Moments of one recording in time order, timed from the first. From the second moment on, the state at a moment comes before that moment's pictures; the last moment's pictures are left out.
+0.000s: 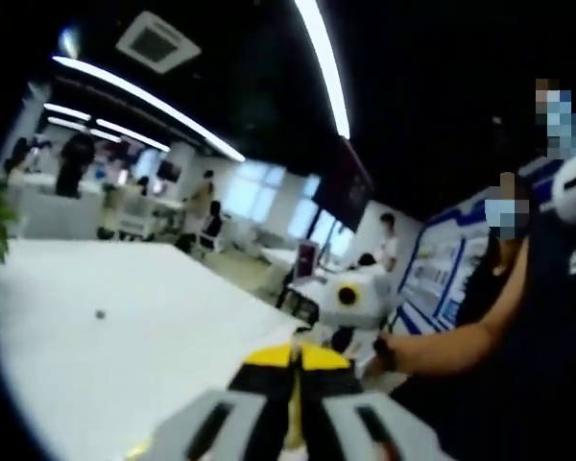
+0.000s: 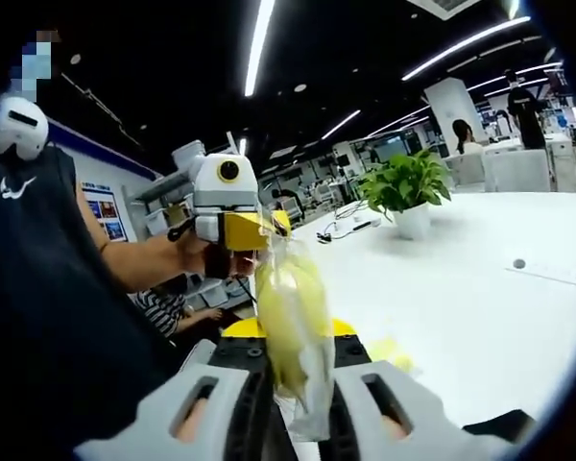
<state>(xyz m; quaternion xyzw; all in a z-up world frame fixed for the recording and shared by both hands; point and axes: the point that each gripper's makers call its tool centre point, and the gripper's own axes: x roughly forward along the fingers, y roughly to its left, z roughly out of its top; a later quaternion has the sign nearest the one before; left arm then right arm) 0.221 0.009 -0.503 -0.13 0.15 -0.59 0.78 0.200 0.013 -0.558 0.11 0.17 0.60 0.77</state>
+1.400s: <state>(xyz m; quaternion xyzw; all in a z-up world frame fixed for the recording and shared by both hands) 0.217 0.008 -0.501 -0.14 0.16 -0.56 0.80 0.198 0.012 -0.558 0.13 0.17 0.61 0.76</state>
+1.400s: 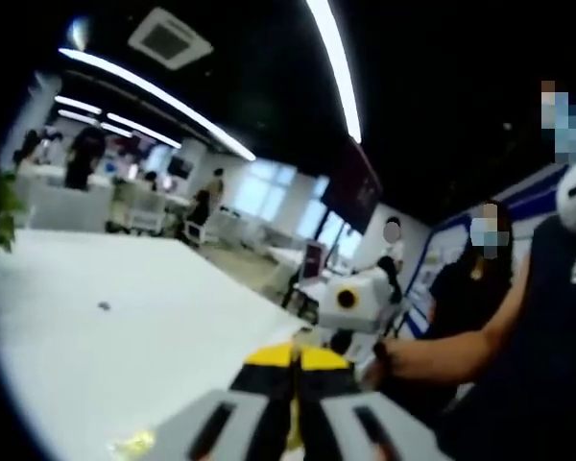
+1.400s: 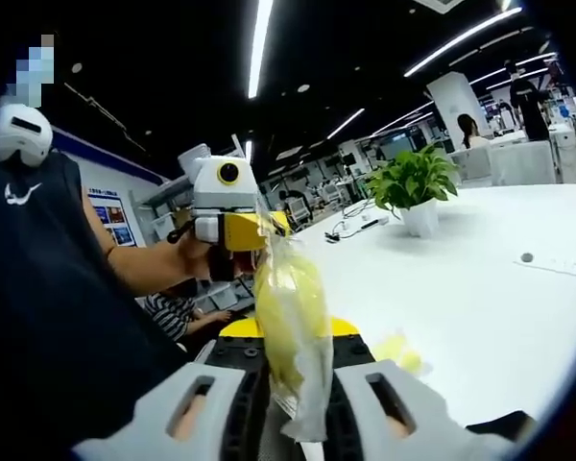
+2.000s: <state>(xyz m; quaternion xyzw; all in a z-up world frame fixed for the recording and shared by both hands) 0.230 0.011 -0.489 -0.16 0.14 -0.55 0.81 0.237 -0.013 -0.537 0.09 0.08 0.55 0.83</state>
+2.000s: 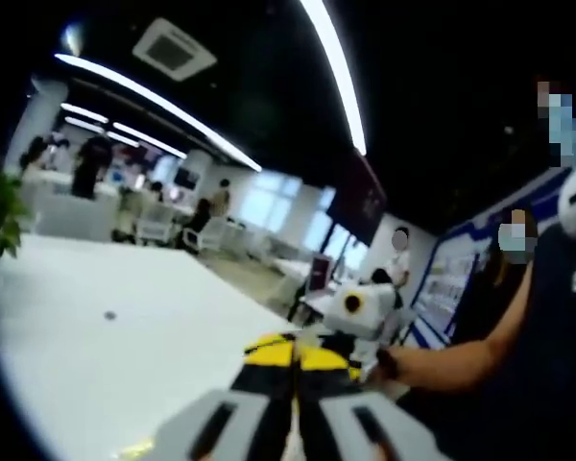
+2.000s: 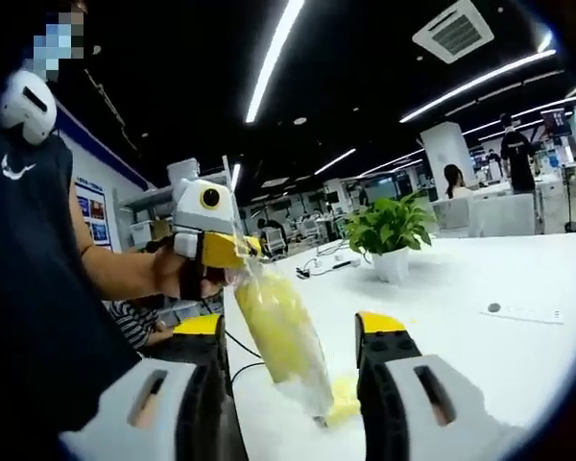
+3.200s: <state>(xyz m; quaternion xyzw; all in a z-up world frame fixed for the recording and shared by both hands) 0.239 -0.037 -0.511 -0.22 0.15 -0.55 0.79 0.239 -0.153 -0.571 0.06 0.06 0.33 0.94</state>
